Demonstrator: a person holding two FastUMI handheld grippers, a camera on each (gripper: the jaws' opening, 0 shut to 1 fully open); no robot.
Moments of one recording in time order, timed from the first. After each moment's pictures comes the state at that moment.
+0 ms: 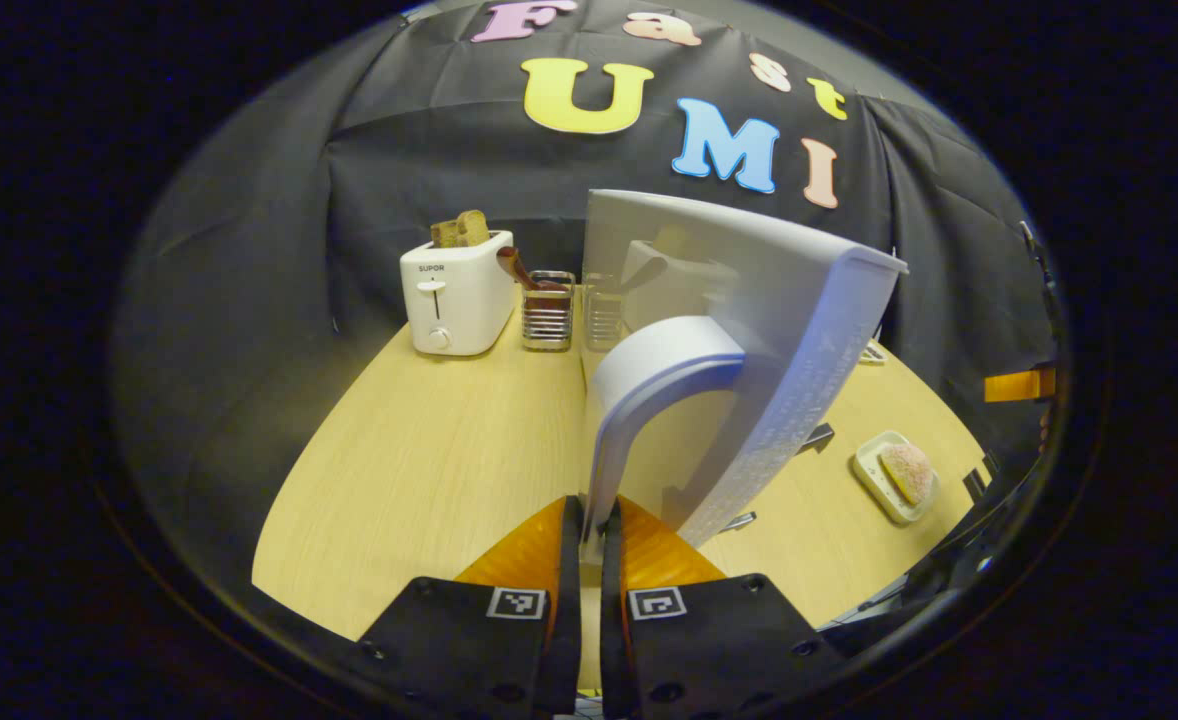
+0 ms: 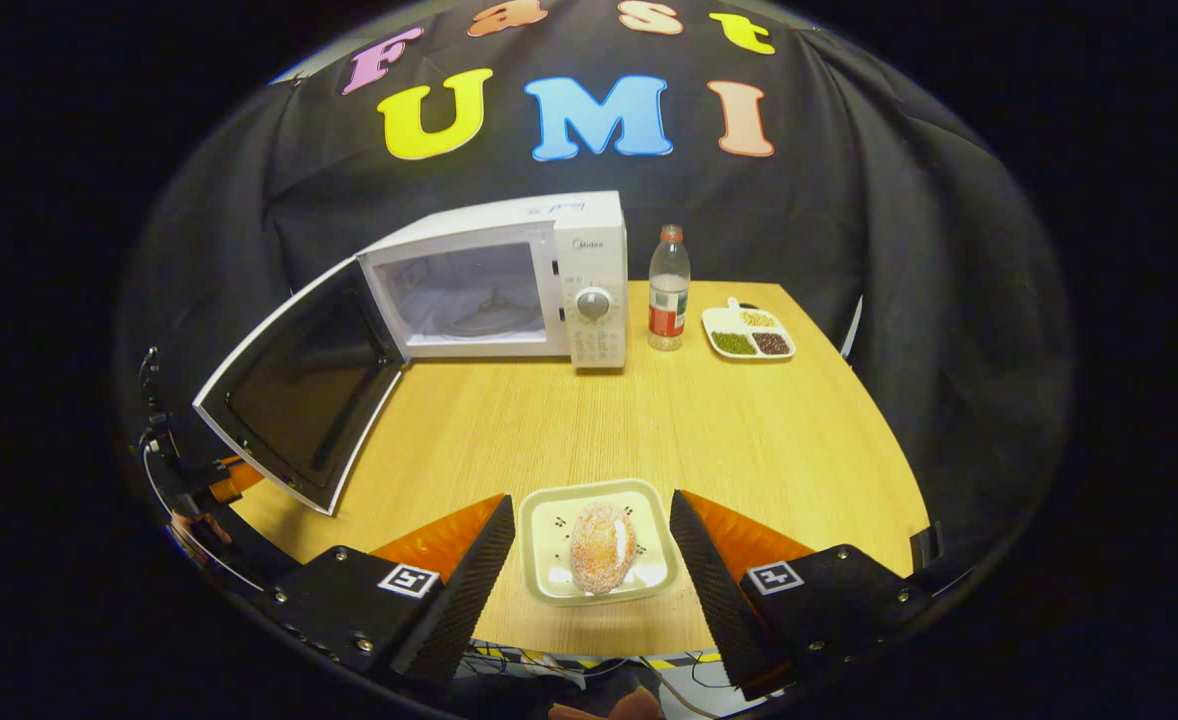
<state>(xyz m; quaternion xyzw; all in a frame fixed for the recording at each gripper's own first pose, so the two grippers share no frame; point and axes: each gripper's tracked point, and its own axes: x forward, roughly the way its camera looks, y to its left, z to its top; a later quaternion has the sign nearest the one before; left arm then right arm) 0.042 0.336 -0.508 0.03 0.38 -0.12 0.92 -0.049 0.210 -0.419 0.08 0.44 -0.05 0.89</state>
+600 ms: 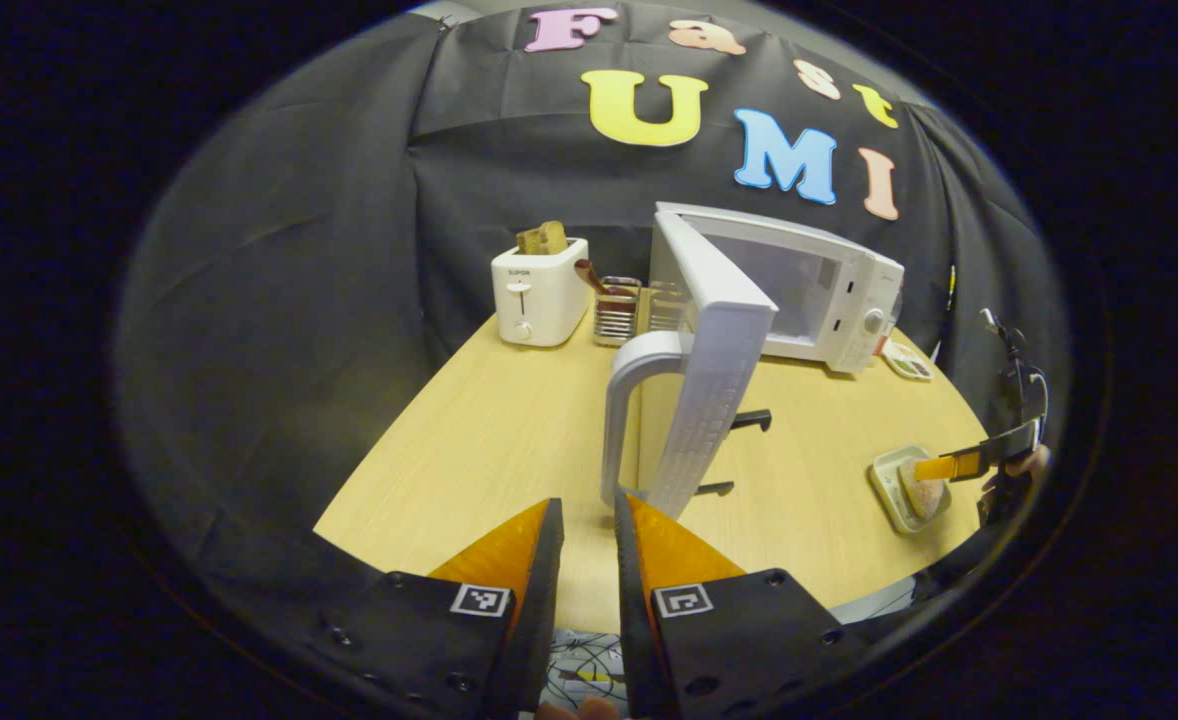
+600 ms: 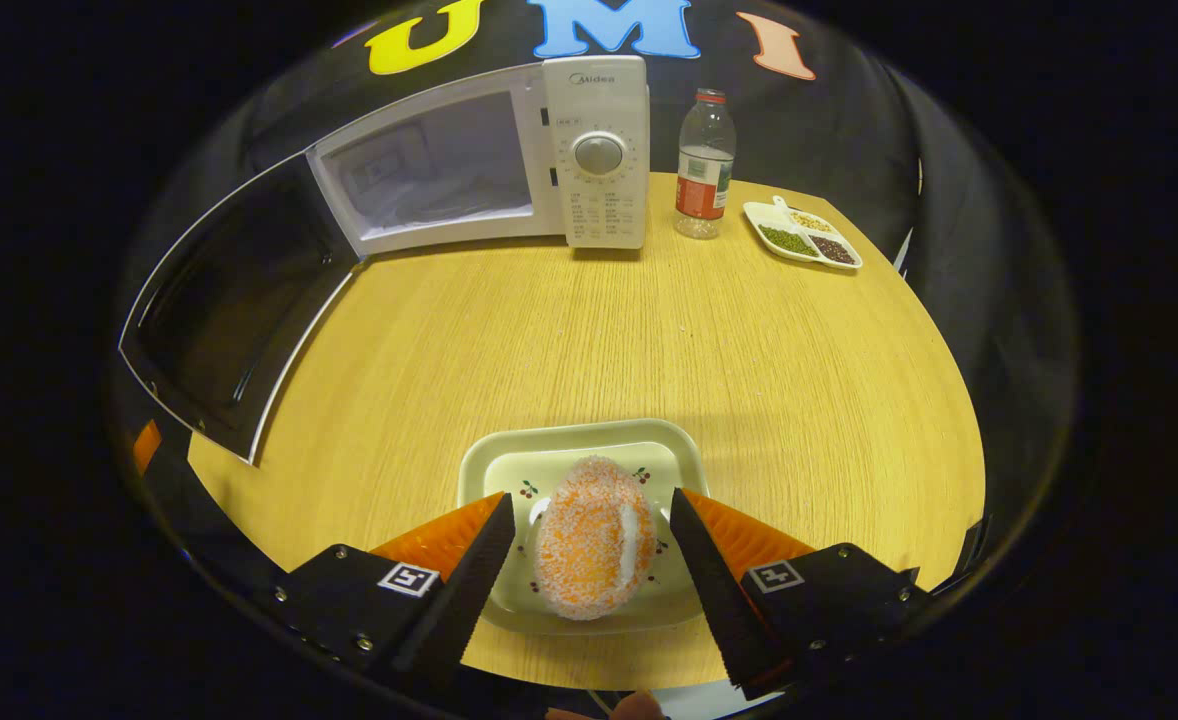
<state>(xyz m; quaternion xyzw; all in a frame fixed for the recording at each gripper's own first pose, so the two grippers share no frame) -0.027 0.348 -0.459 0.05 0.40 0.03 0.91 -0.042 0.210 -0.546 0.06 0.55 -0.01 0.84</state>
